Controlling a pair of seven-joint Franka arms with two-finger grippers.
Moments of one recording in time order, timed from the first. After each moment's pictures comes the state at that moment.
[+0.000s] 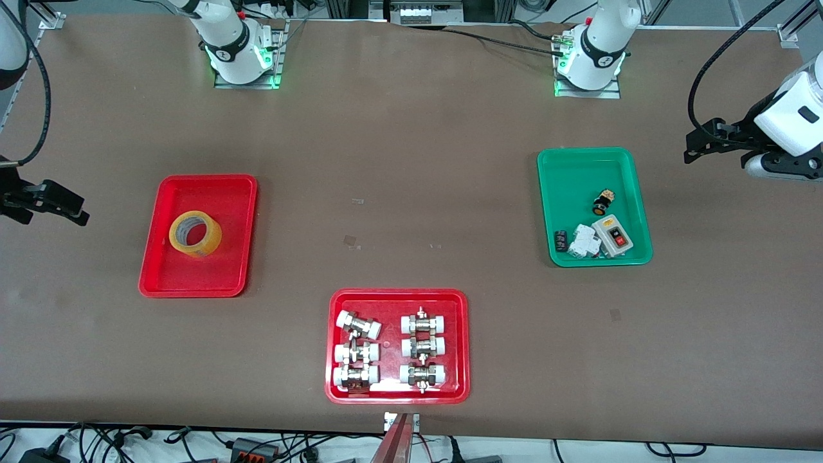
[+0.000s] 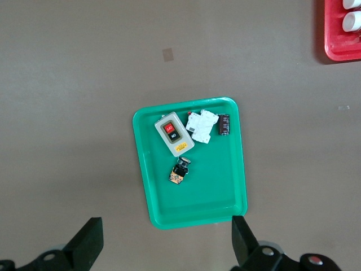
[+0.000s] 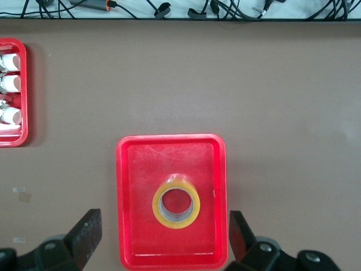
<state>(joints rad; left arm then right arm) 0.04 0.00 -0.07 -1.61 -0.01 1.55 0.05 0.00 0.16 -0.06 -1.54 0.01 1.84 -0.05</state>
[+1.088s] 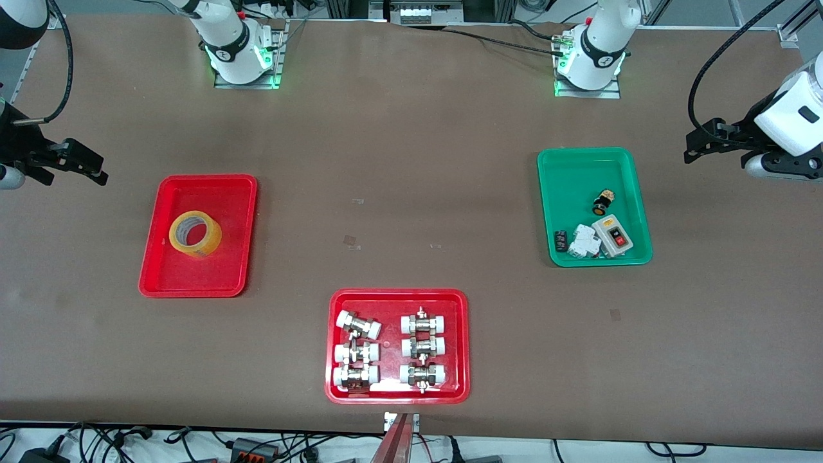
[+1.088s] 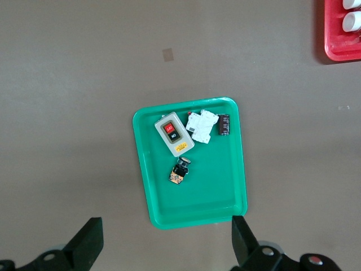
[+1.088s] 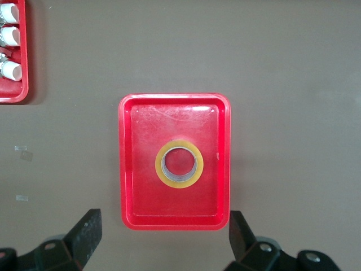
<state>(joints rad) 0.04 0.00 -0.07 -1.61 -0.01 1.55 0.05 0.00 -0.02 -0.06 -1.75 0.00 1.81 -0.07</state>
